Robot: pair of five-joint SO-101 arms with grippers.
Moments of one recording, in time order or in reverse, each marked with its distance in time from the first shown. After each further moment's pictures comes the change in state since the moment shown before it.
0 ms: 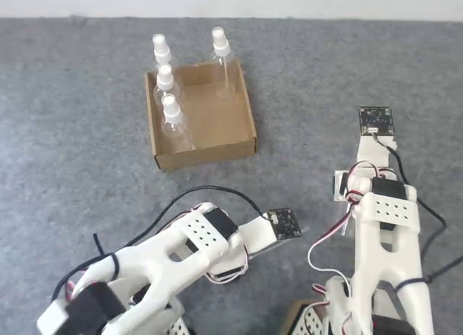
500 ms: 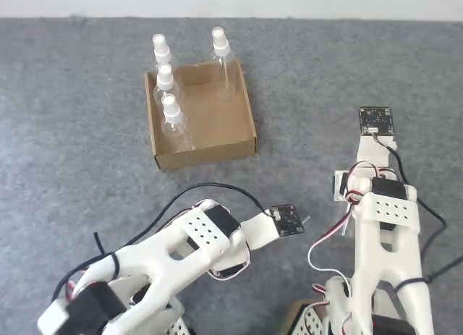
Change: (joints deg) left arm -0.3 0.0 -2.0 0.6 0.0; right arm 0.0 0.0 0.0 0.0 0.0
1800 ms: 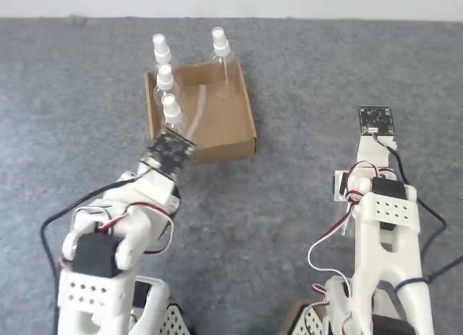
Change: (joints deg) left arm -38.9 -49.7 -6.7 14.9 2.5; right arm 0.0 0.0 0.0 0.0 0.0
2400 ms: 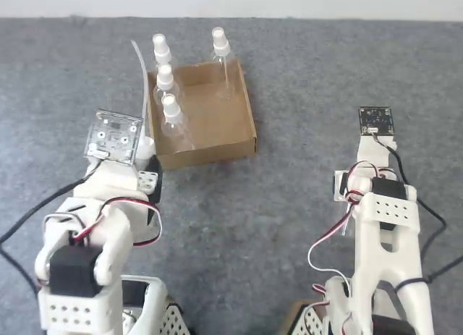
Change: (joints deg) left arm -3.7 -0.1 -12.1 -0.8 14.2; right arm 0.0 0.0 0.0 0.0 0.0
